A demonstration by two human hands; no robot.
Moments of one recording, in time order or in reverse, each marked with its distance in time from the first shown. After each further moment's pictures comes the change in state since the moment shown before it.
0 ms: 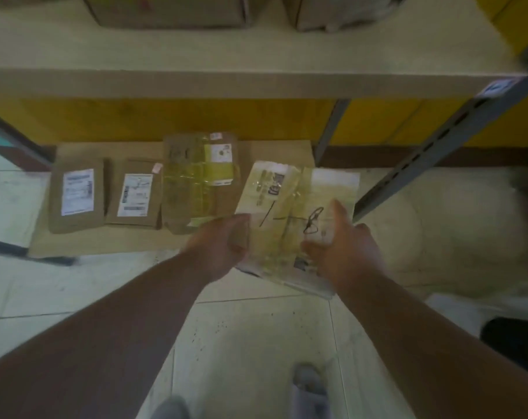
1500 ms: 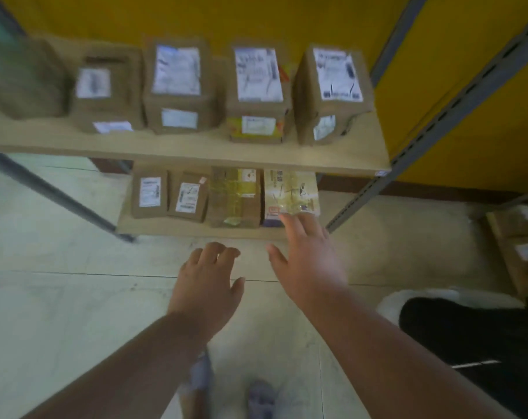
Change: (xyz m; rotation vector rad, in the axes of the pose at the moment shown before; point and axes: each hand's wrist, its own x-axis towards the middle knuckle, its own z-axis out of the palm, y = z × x) left_hand -0.279 0.109 -0.109 0.416 0.327 0.016; right_hand -0.238 -0.111 -0.157 -0.123 0.049 -0.493
